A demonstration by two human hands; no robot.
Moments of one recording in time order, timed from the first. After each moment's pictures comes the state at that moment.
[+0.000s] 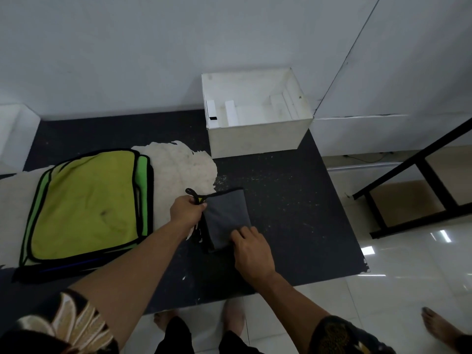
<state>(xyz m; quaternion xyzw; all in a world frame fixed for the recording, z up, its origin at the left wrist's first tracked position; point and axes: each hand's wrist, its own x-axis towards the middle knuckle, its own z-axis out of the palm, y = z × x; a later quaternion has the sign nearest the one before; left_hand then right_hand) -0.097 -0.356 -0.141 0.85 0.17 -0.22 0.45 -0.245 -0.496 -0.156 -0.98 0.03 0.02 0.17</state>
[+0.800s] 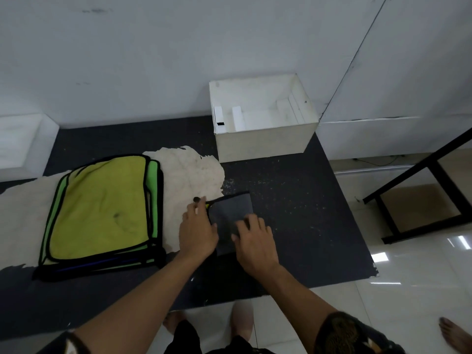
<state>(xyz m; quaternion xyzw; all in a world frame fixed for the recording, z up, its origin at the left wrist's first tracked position) -0.153 -0.354 -0.126 0.97 -0.05 -0.10 0.21 -0.225 -0.492 -0.142 -0.99 0.05 0.01 0.15</state>
